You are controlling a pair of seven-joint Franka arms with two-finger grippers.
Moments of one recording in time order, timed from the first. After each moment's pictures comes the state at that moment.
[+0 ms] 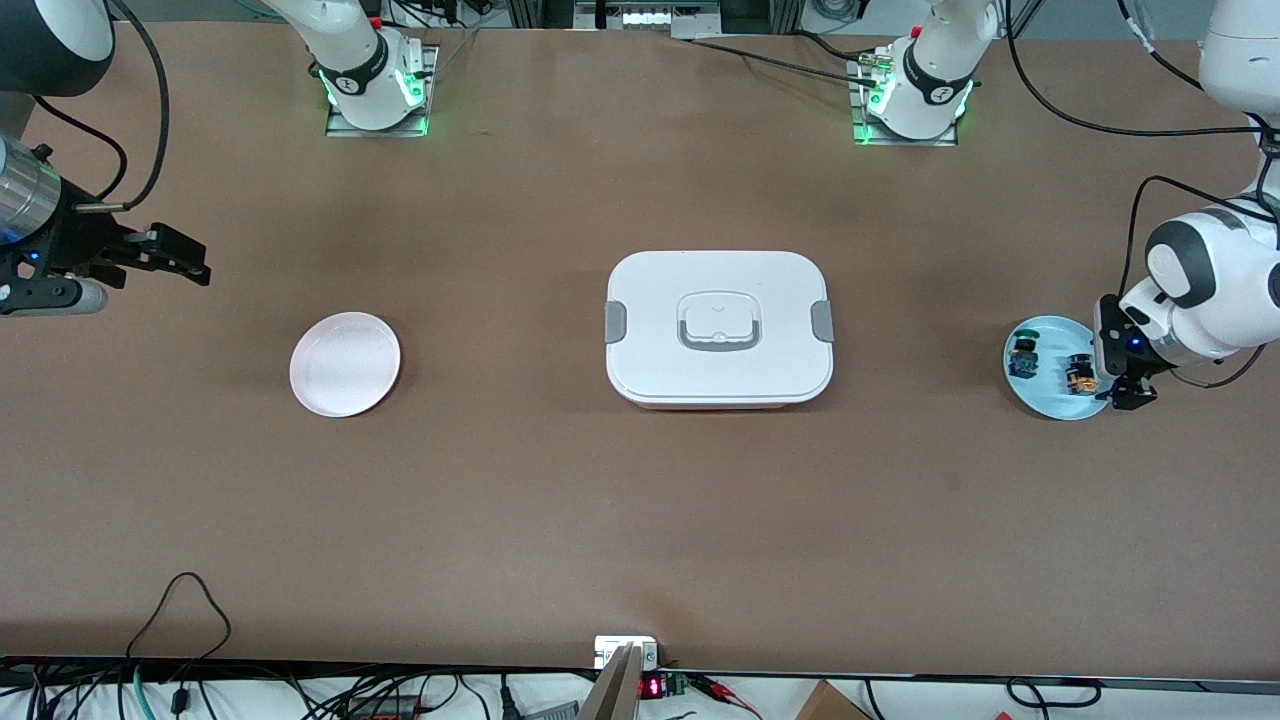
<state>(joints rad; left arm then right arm) 0.34 0.47 0.04 -2.04 0.03 2.49 1.98 0.09 0.07 -0.07 -1.62 -0.01 1.65 -0.03</state>
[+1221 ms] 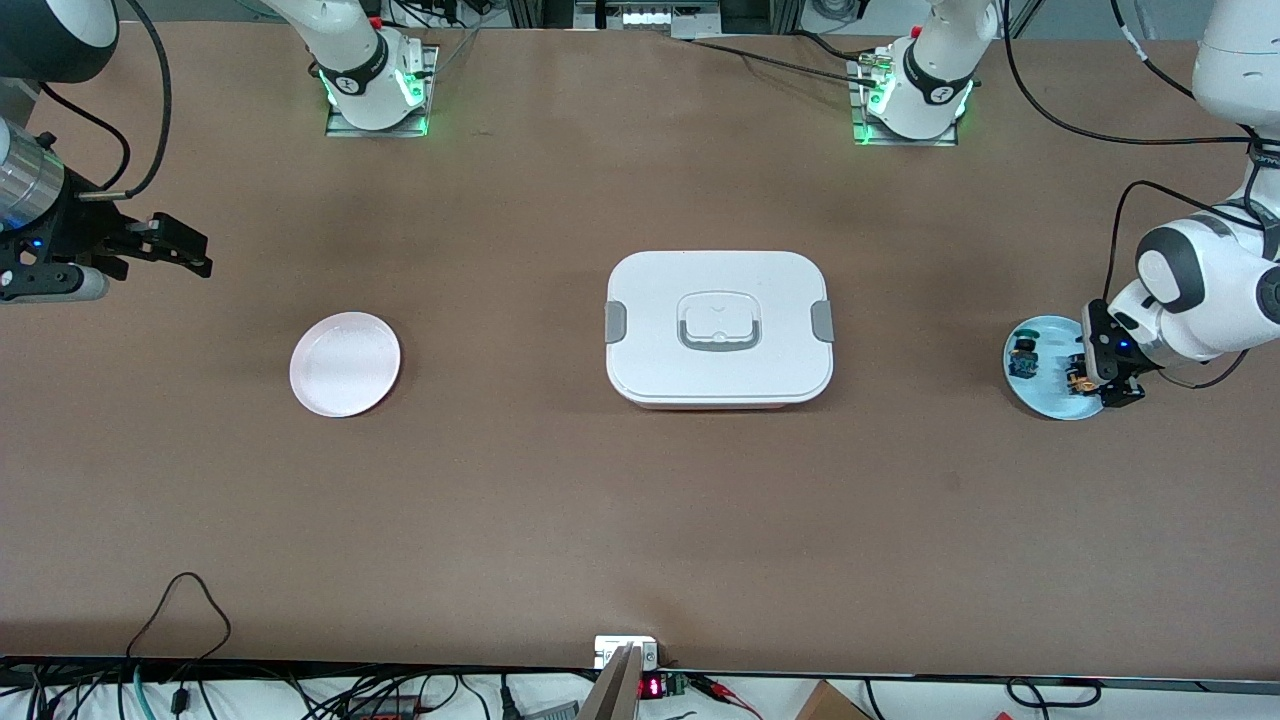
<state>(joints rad) 0.34 0.50 0.04 -2.04 0.00 2.48 1.95 0.09 0.03 -0.07 -1.67 -0.01 1.67 -0.03</state>
